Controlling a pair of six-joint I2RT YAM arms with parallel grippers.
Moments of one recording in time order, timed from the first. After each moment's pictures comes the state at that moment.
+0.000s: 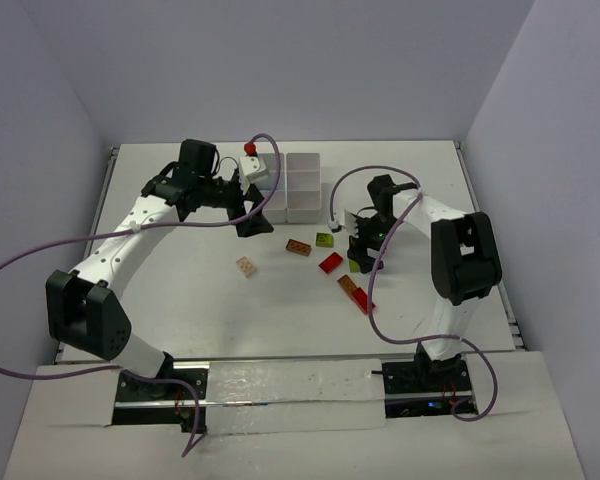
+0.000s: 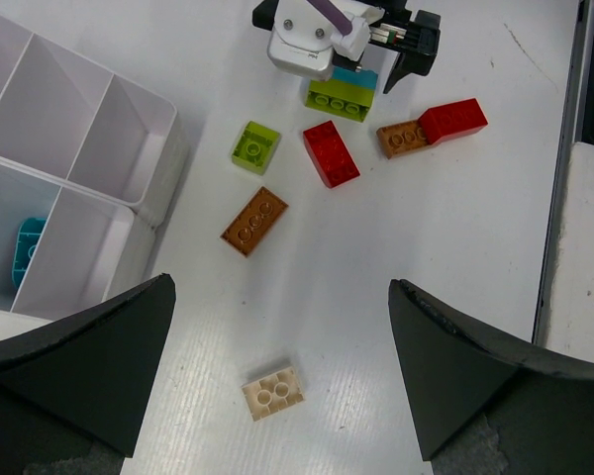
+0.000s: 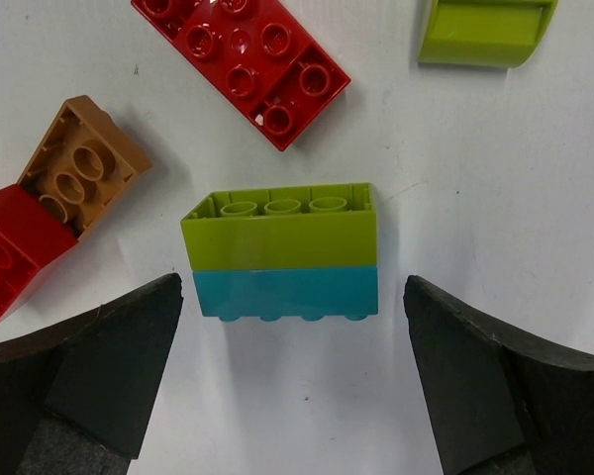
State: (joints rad) left arm -0.40 1.52 1.37 -0.58 0.80 0.50; right arm 0.22 1.84 1.23 -0.89 -0.48 -1.23
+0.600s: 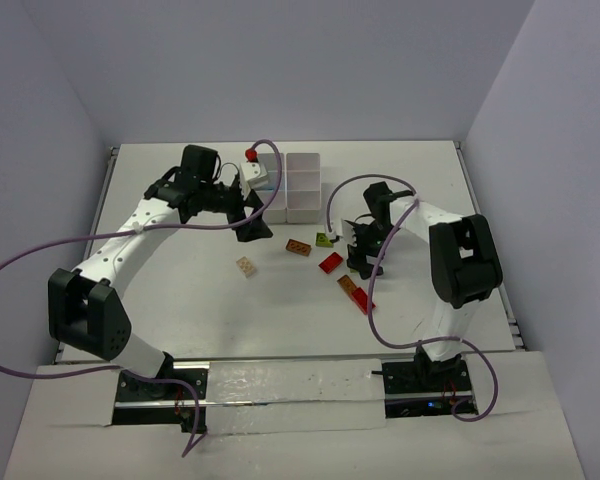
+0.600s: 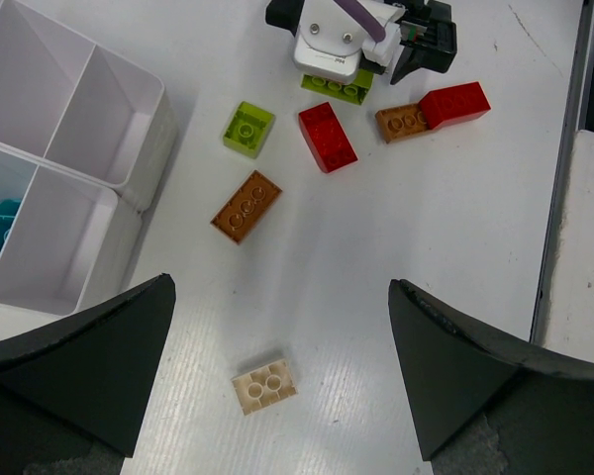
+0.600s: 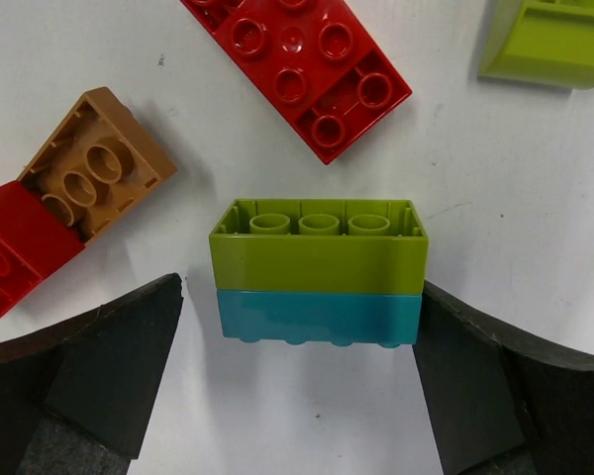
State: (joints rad) left arm -0.40 1.52 1.32 -0.57 0.80 0.51; right arm 0.25 1.82 1.16 -0.83 -0.45 -1.27
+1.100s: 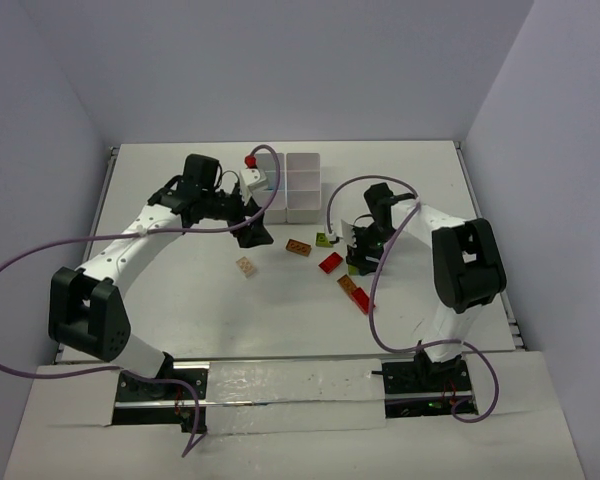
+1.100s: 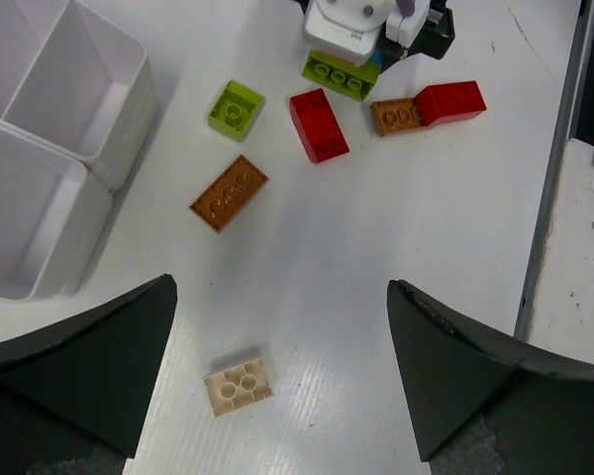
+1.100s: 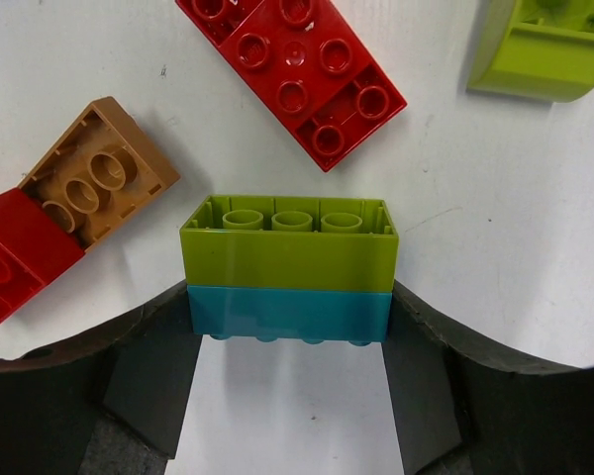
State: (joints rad) left arm -0.40 1.52 1.25 -0.51 0.79 0.43; right arm 0.26 1.78 1.12 -0.79 -0.46 -1.28
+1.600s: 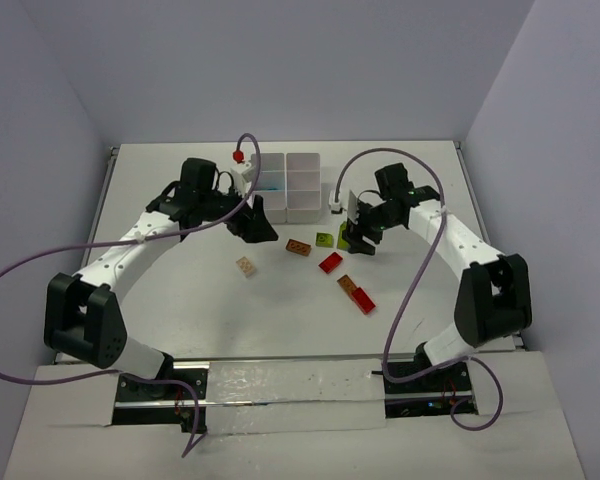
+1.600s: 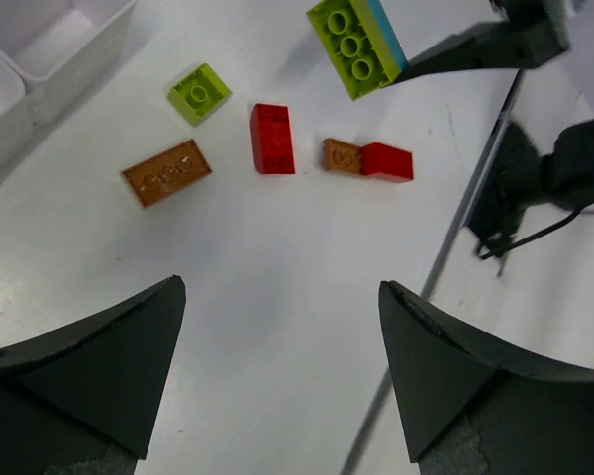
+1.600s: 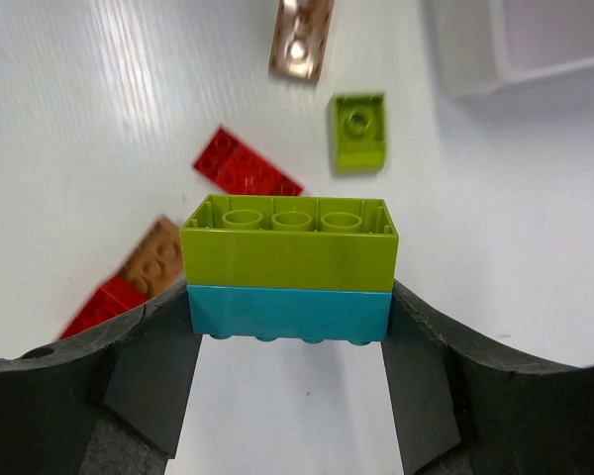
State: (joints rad) left arm -0.40 1.47 1.16 -0.39 0.76 -0.01; right arm 0.27 1.54 1.17 -0.76 -0.58 -1.01
